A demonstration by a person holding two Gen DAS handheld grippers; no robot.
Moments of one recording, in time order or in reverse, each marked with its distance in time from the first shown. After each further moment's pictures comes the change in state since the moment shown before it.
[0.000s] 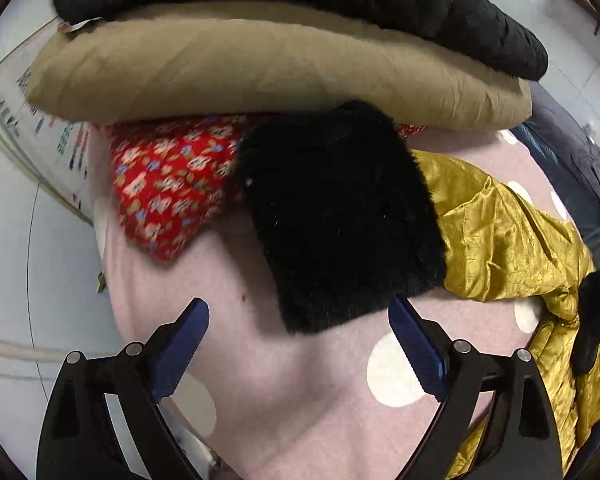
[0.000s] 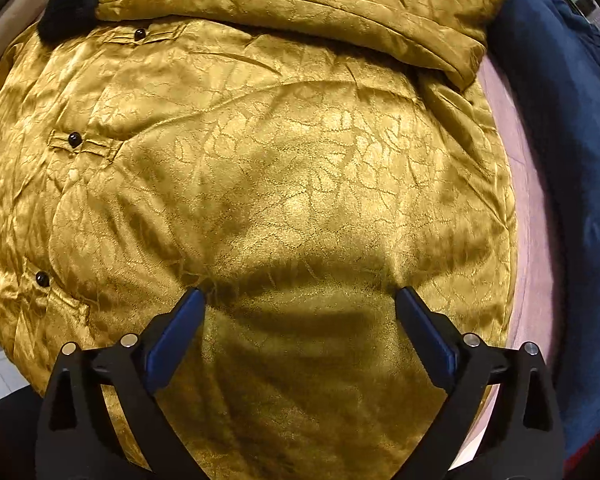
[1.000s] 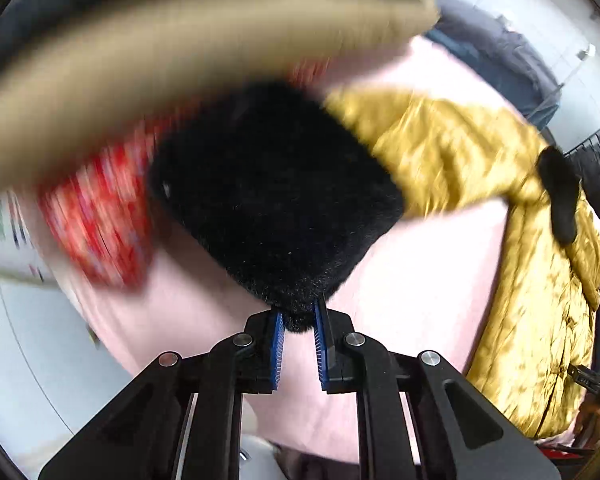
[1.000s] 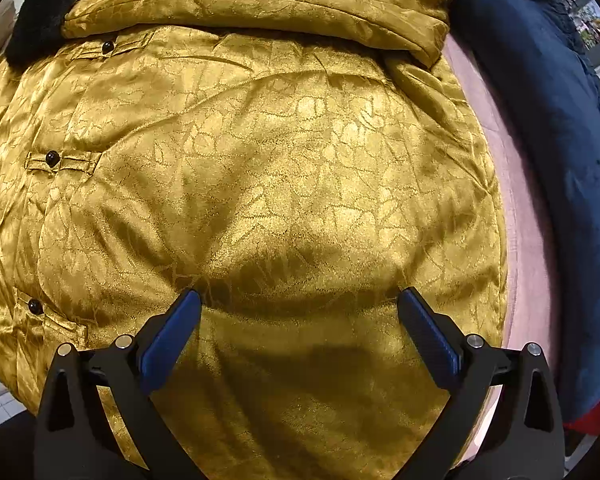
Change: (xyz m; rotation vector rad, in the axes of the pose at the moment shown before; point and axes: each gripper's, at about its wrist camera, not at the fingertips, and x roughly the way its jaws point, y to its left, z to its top) left arm 0.031 -0.030 -0.010 0.332 0.200 -0.188; right arm 0.002 -0.002 0.019 0.085 0.017 -0.046
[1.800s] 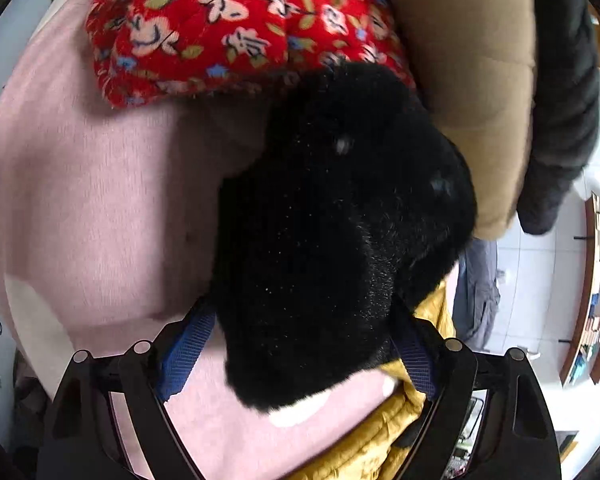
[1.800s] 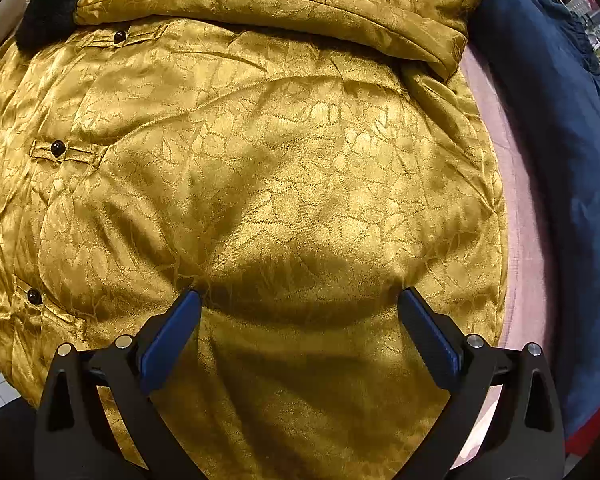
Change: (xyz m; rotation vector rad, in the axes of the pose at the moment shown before) left arm 0.066 0.054 -0.006 -0.967 -0.149 -0.427; right arm -0.001 0.001 0.006 -0.047 0.004 -0.013
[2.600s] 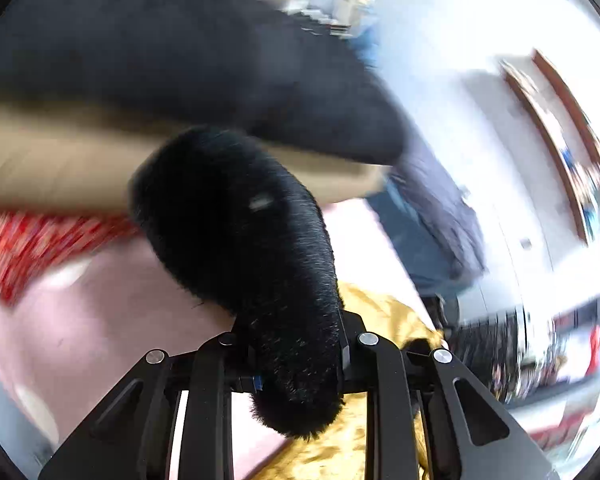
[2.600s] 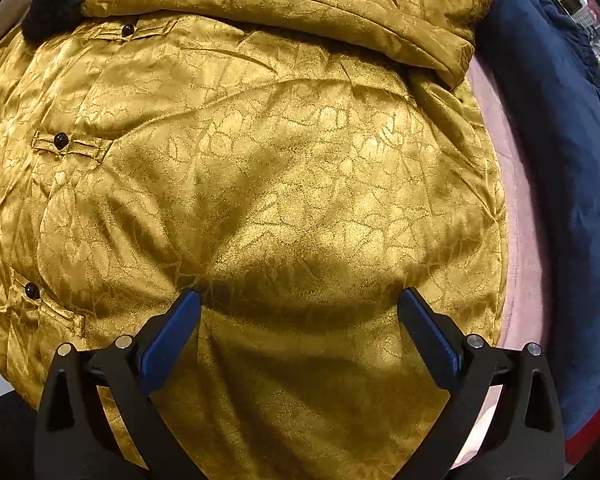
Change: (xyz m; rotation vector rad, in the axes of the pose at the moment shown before) left arm -0.006 -0.248 -0.069 0.617 -0.072 -0.098; right arm 0.003 0.007 0.010 -0.040 -0.006 0.010
